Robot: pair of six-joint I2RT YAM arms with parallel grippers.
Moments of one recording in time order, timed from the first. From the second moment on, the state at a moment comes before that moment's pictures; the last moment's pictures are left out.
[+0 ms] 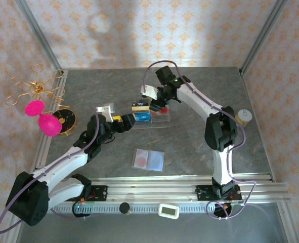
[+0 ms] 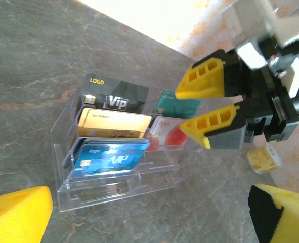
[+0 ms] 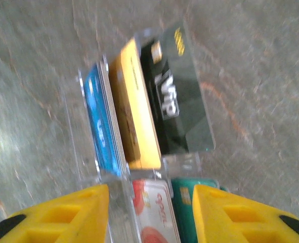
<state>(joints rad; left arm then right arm) -0.41 1.03 0.47 0.25 0.12 -0.68 0.54 2.02 1.83 -0.86 -0.37 -0.81</state>
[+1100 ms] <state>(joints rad) -0.41 0.62 0.12 0.23 0.19 -0.91 1.20 1.66 0.92 -0.24 0.08 0.42</state>
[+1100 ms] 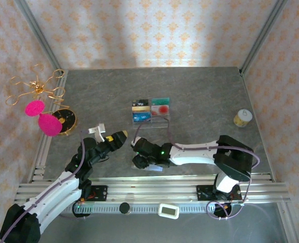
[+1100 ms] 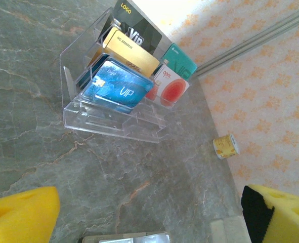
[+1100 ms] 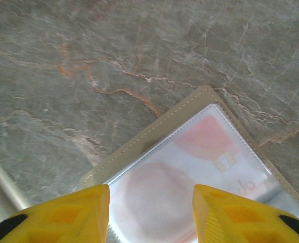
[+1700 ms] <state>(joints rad) -0.46 0.68 0.12 0.15 0.23 -0.88 1.21 1.71 0.87 -0.14 0.17 0.44</state>
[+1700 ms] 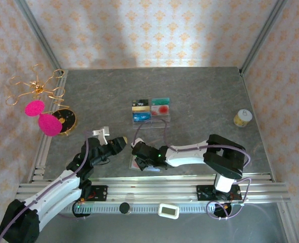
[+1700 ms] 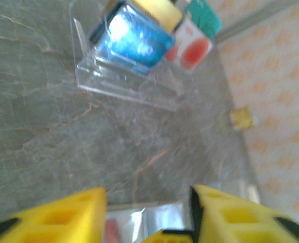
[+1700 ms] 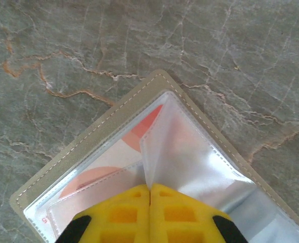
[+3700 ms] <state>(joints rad) -0.77 1.05 0.23 0.09 0.12 -0.83 1.07 1.41 0.63 0.08 -0.15 0.68</state>
